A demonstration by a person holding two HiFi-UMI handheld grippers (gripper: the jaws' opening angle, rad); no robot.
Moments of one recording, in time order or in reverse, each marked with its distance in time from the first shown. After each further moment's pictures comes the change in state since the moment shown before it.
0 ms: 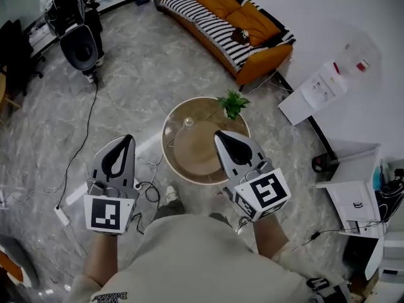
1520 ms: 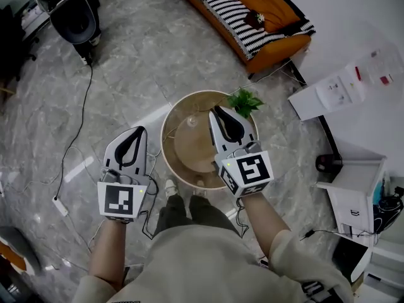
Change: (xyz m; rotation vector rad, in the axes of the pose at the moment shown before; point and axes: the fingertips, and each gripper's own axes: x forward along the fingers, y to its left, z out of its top) left arm 0.181 0.037 -0.098 -0.075 0.150 -0.026; right arm 0.186 -0.128 -0.066 0.076 0.007 -0.084
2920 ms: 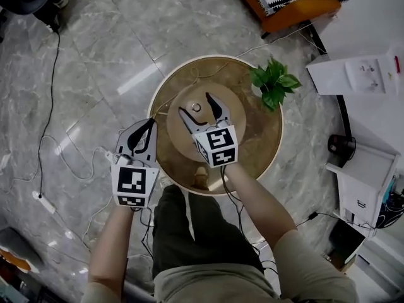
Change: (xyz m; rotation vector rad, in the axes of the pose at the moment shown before) left arm 0.218 -0.018 -0.340 -0.143 0.295 -0.138; right arm 0.211 -0.048 -0.428 0.090 0.383 0.019
